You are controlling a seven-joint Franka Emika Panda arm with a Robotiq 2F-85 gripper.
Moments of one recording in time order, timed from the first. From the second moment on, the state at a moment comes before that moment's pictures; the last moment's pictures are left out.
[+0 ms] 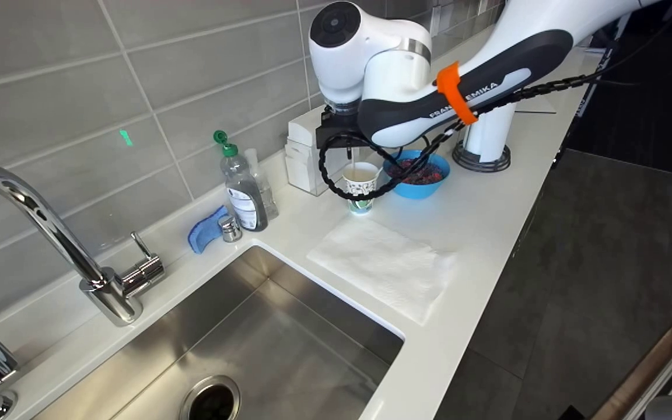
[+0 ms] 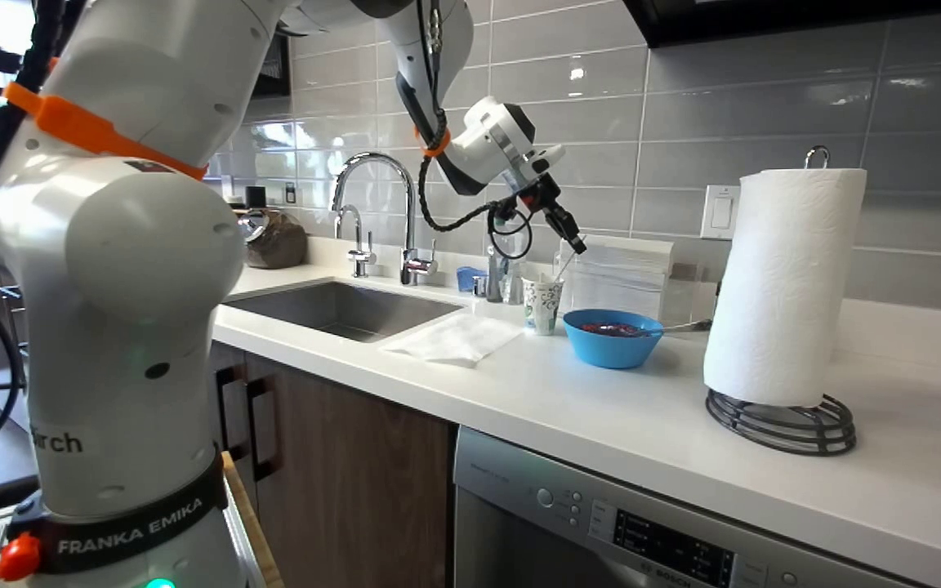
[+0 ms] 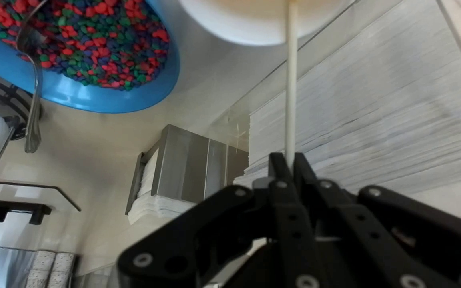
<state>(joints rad) 0.30 0.40 0.03 -1.67 -0.87 2.33 1.44</state>
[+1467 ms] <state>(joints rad) 0.32 0.16 0.10 -1.75 -1.09 2.12 1.63</state>
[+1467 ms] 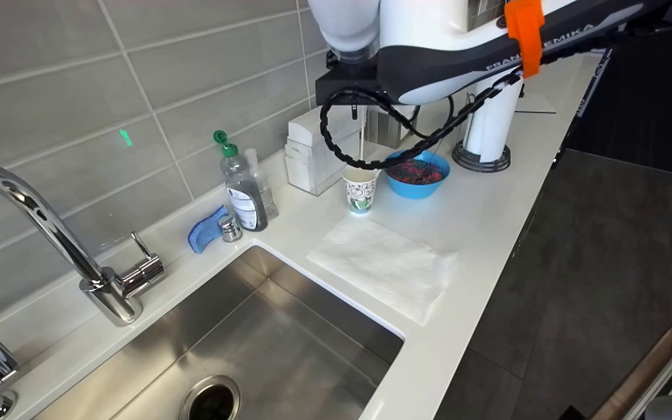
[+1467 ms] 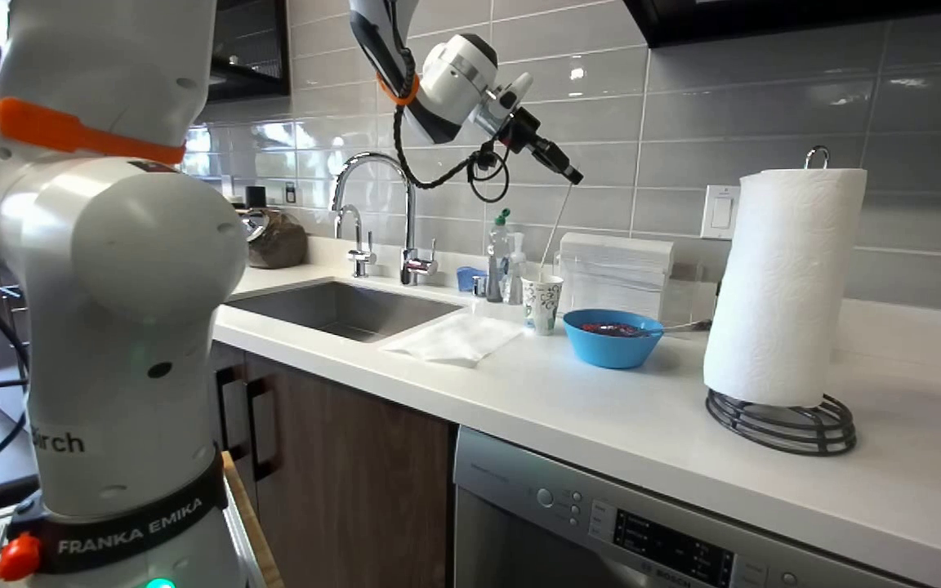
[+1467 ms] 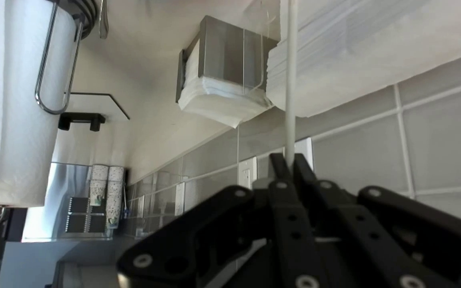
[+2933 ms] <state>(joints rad) 0.30 0.14 0.23 -1.81 -0.60 2.16 0.75</state>
